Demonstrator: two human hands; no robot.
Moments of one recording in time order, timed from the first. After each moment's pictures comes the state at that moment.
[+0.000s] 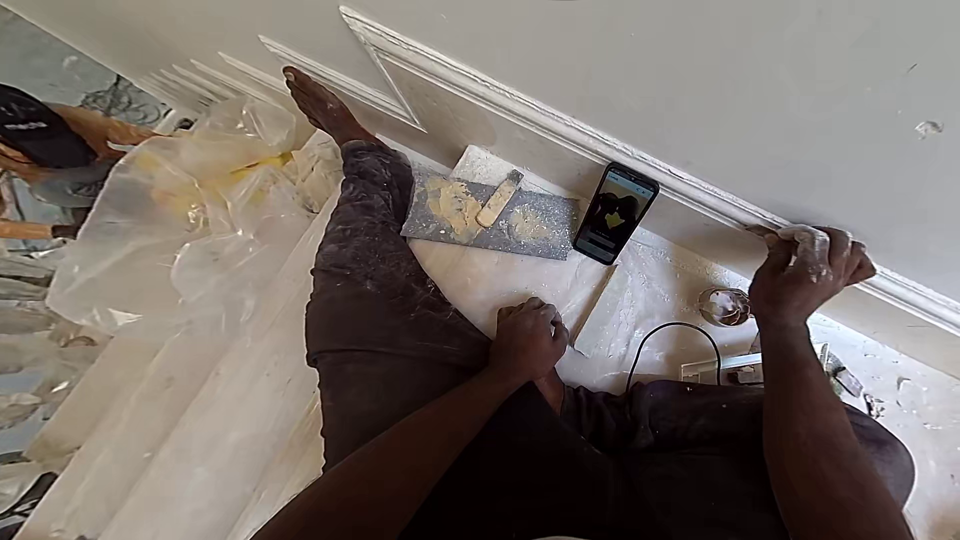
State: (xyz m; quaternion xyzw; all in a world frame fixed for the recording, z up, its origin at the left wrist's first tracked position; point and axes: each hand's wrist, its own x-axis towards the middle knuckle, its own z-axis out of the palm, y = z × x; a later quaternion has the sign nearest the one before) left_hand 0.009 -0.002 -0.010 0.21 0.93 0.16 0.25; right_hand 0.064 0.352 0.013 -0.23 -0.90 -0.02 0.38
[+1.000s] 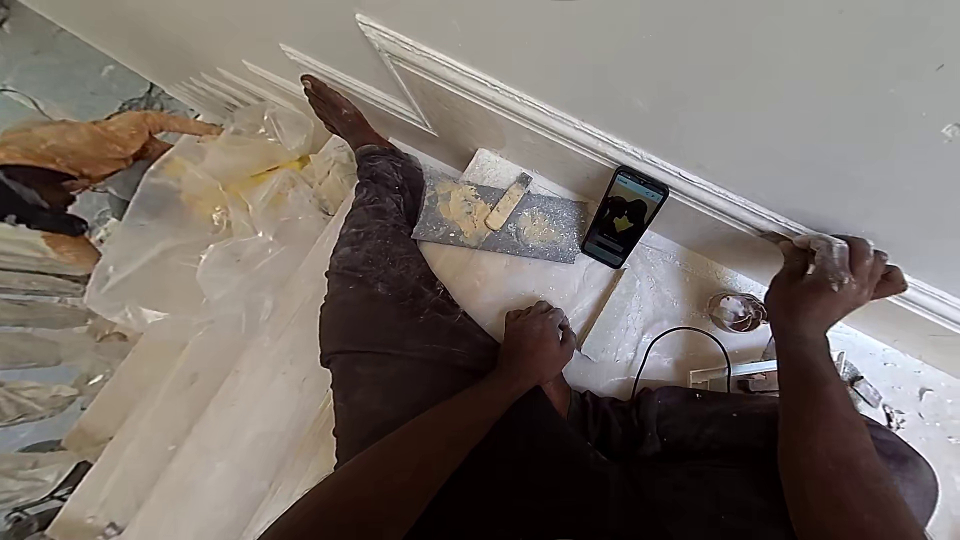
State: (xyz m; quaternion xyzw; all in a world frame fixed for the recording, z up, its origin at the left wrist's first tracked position) left_hand 0.007 0.000 -0.008 0.21 0.93 0.16 0.26; right_hand 0.068 0.351 0.019 -0.24 -0.90 -0.03 0.36
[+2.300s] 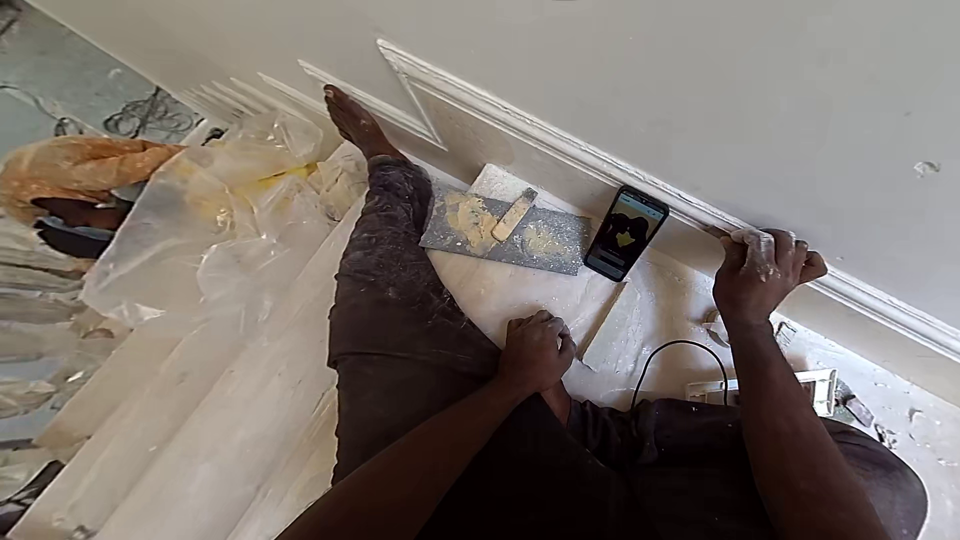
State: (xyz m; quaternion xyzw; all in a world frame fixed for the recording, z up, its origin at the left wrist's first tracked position) left_hand 0.008 -0.008 -0.012 0.21 0.93 0.18 0.25; right_hand 0.017 0.314 0.008 -0.17 -0.90 -0.03 0.40
